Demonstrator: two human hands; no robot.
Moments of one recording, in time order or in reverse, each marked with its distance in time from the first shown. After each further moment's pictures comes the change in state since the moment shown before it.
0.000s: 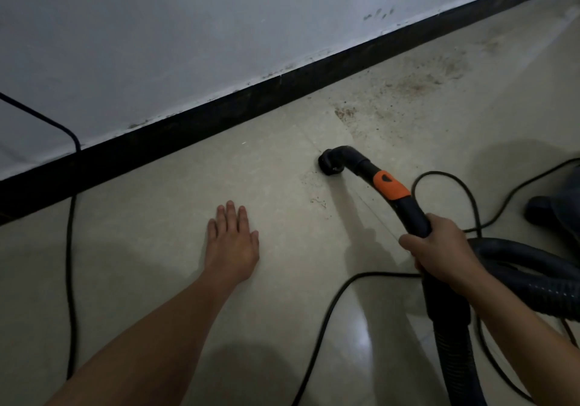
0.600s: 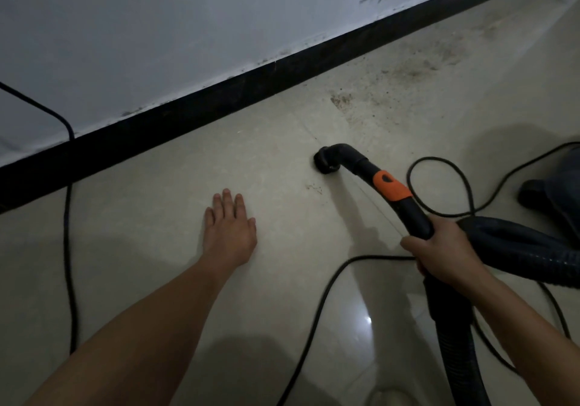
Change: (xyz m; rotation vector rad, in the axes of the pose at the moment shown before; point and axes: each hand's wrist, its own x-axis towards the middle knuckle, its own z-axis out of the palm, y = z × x) left_hand -0.003 0.003 -0.007 -0.011 -0.047 -0.015; right_hand -0.029 0.009 -0.007 0.037 -0.051 0.011
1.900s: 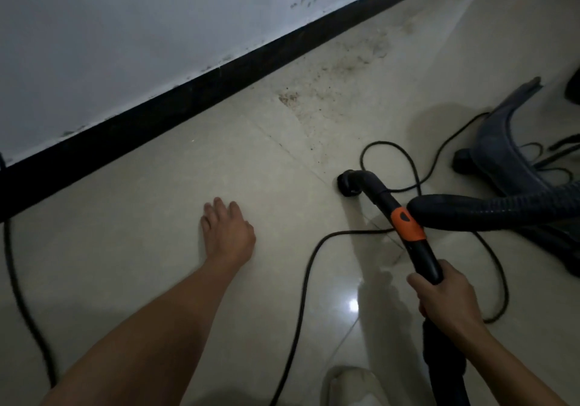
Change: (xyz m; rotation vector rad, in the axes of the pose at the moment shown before) left_hand -0.014 0.052 -0.002 -0.112 0.039 0.055; right_hand -0.108 0.093 0.015 0.127 0.307 0.270
